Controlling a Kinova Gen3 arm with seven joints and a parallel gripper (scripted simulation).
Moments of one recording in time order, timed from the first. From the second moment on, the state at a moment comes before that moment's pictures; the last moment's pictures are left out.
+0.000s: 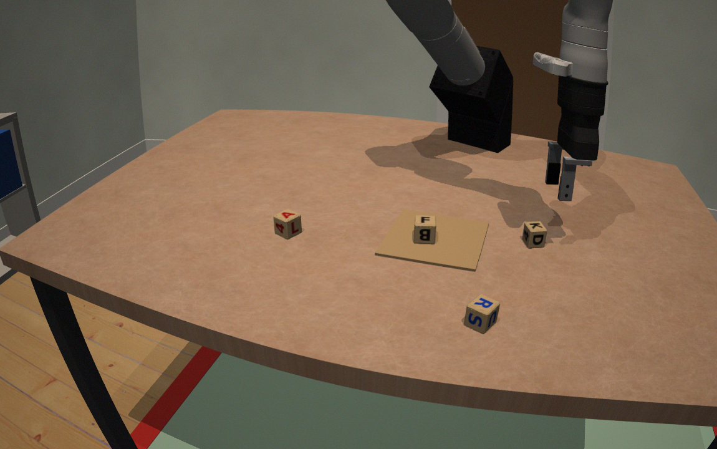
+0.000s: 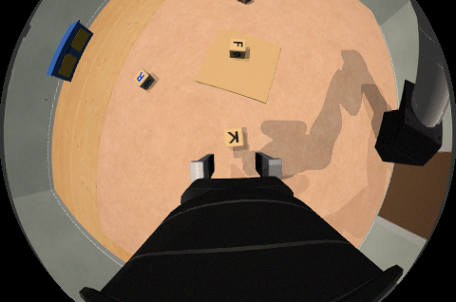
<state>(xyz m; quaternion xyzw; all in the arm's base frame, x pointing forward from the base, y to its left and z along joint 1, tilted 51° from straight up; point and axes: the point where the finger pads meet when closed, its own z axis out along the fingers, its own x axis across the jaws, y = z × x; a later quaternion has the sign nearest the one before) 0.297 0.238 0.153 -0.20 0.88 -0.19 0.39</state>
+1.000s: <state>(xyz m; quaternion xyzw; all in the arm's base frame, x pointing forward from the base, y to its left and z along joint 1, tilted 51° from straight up) 0.298 0.239 0.155 -0.20 0.88 -0.19 0.39</state>
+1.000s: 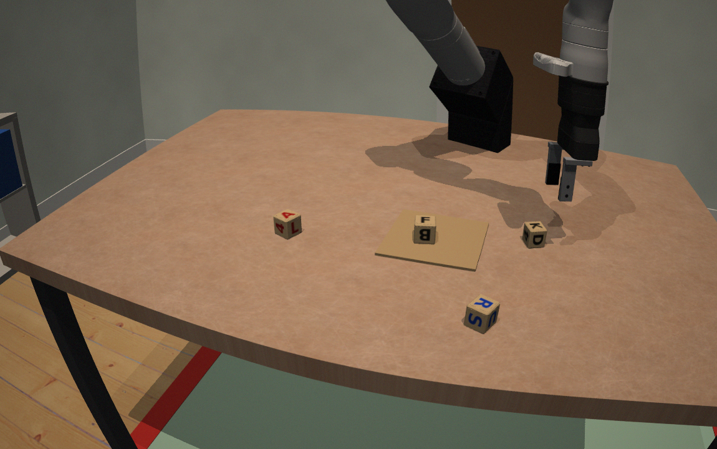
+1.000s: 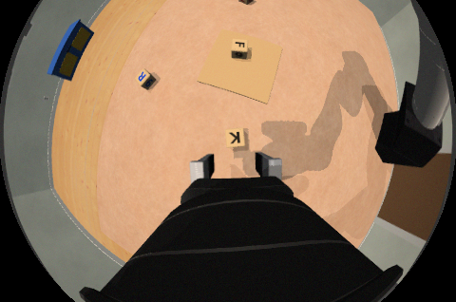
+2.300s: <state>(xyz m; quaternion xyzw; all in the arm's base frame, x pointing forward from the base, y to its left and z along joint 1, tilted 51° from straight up) 0.435 0.223 0.323 -0.20 0.88 -0.19 0.39</state>
